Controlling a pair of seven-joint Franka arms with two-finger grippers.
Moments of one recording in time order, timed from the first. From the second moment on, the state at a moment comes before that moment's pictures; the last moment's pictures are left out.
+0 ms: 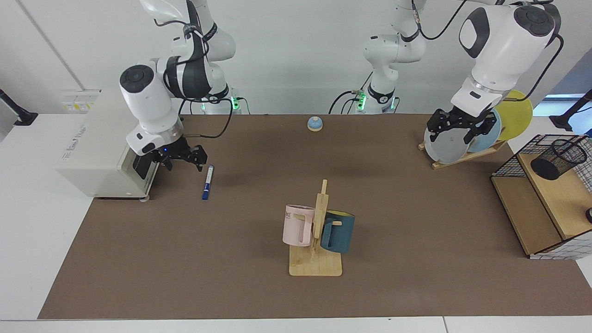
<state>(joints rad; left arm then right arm) -0.08 0.04 0.03 -1.63 0.00 1.65 0.09 0.13 0.09 -0.09 -1.96 0.00 2.02 0.10</state>
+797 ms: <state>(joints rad) -0.08 0.04 0.03 -1.63 0.00 1.65 0.09 0.14 0.22 -0.09 -2.10 0.00 2.23 0.16</state>
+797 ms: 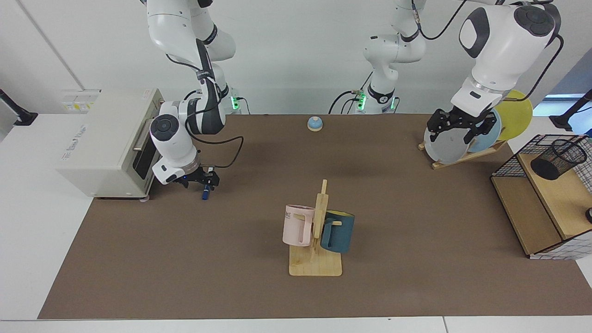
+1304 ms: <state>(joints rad) -0.08 0.04 0.03 -1.63 0.00 1.65 0.09 0.15 0.24 -0.09 -2.12 0.00 2.26 0.16</state>
